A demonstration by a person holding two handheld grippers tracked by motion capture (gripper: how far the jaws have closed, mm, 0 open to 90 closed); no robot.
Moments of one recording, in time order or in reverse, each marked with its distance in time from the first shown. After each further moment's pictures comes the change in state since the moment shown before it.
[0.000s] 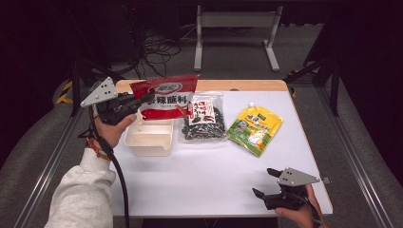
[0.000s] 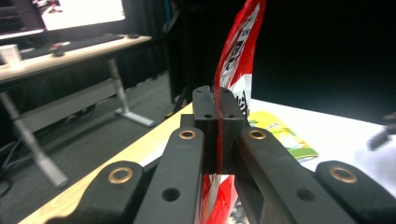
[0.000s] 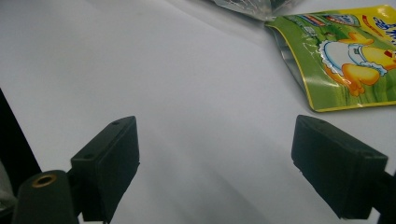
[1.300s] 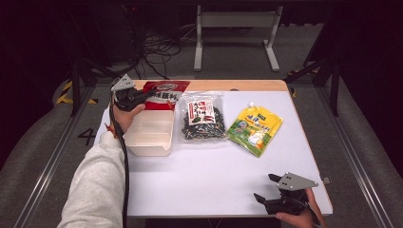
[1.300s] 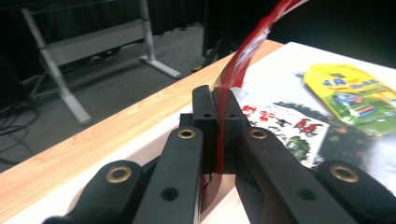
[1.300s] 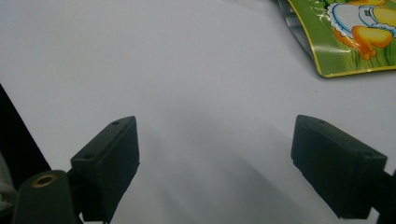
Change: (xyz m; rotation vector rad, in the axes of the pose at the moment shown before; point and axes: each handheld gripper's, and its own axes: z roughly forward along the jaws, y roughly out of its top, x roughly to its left) left arm 0.081 -0.079 0.064 0.177 0.128 -0.113; right arm 0.004 -0.015 0.001 0.055 -0.012 0.018
